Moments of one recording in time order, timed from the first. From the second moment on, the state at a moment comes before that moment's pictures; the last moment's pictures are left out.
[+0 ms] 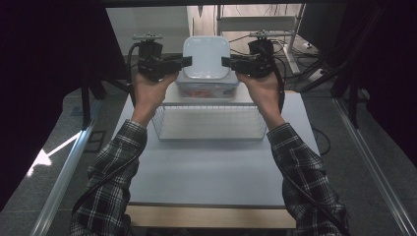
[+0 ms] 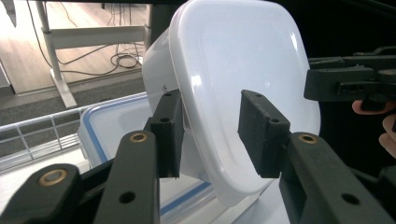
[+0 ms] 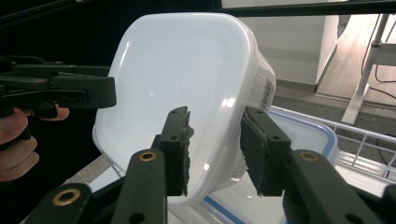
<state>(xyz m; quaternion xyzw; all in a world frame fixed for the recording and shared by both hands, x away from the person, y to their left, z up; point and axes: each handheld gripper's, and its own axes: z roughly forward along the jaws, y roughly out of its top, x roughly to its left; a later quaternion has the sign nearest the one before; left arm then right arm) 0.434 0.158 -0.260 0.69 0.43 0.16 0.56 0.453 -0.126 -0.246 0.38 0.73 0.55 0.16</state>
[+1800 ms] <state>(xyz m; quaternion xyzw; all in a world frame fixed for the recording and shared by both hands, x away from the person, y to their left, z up) 0.410 0.154 -0.284 0.73 0.37 0.21 0.54 0.434 -0.144 -0.269 0.31 0.76 0.55 0.15</state>
